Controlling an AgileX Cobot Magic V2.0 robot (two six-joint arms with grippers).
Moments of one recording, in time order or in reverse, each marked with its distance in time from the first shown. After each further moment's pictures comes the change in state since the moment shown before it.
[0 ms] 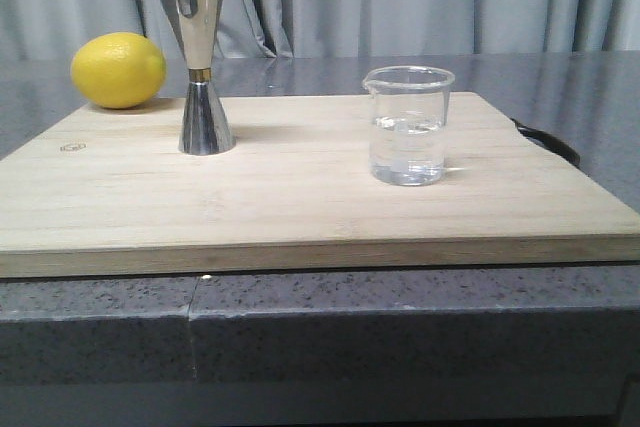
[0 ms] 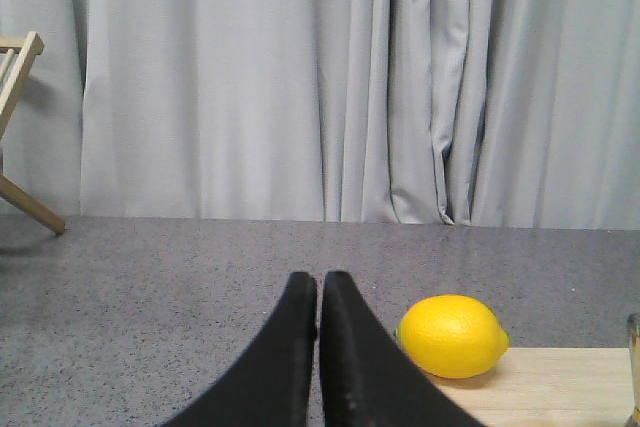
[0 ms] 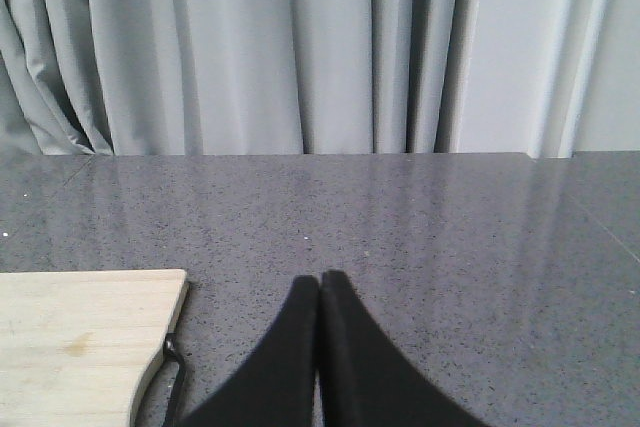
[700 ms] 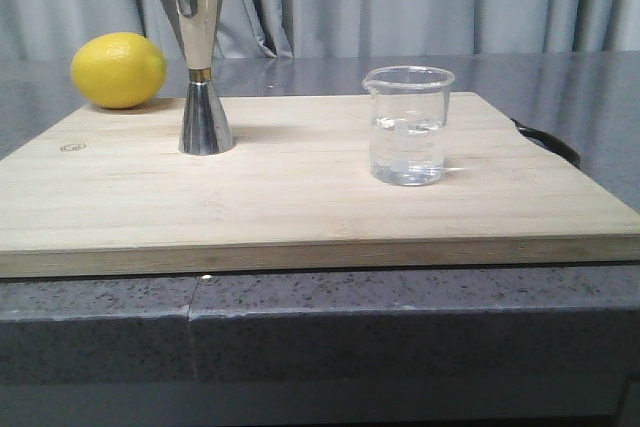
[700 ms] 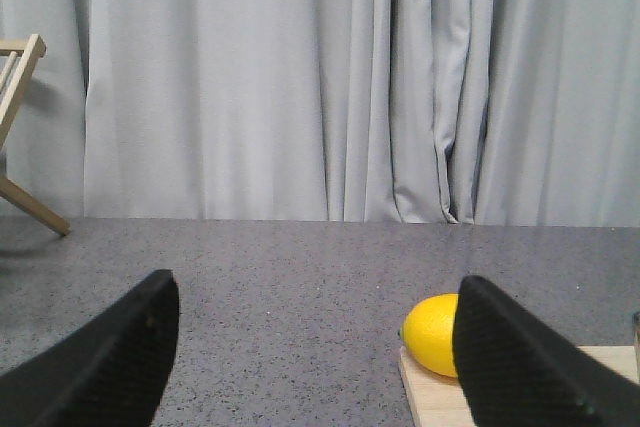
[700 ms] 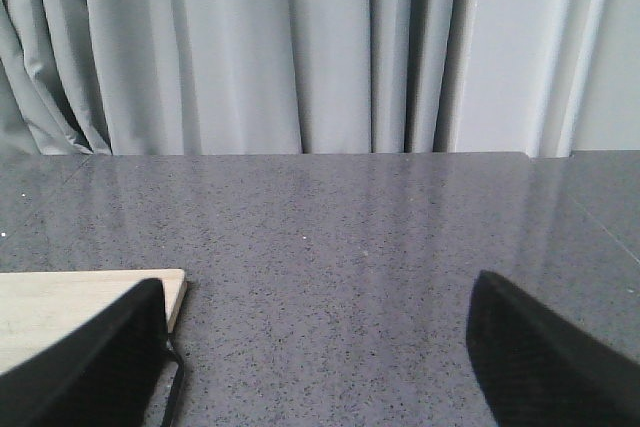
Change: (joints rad) left arm 0.000 0.000 0.000 0.012 0.000 0.000; right arm -0.002 0.000 0.000 0.000 0.000 0.000
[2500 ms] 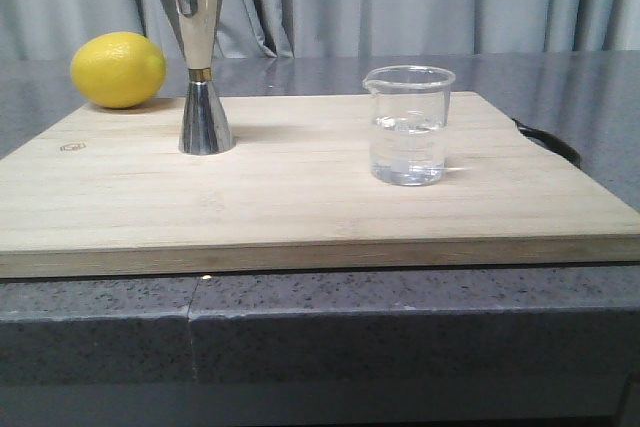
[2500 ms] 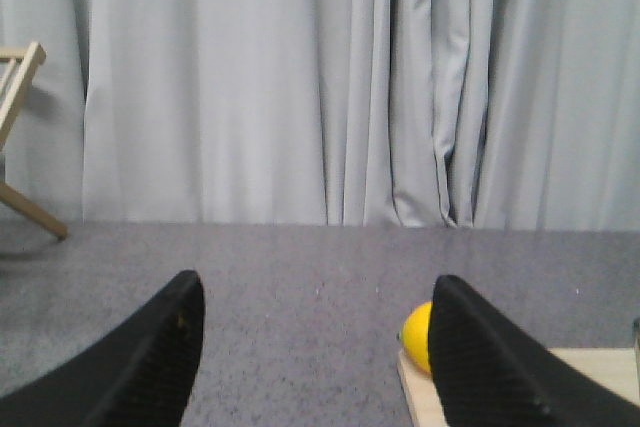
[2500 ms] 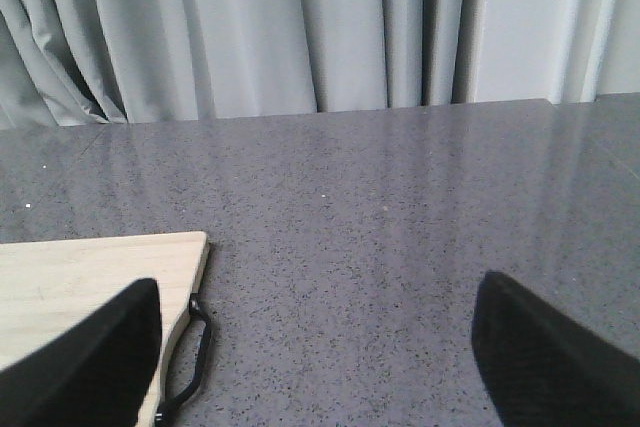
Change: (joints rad) left arm 0.000 0.025 -0.017 0.000 0.001 0.000; right arm 0.000 0.013 -0.035 0.065 0.108 0.000
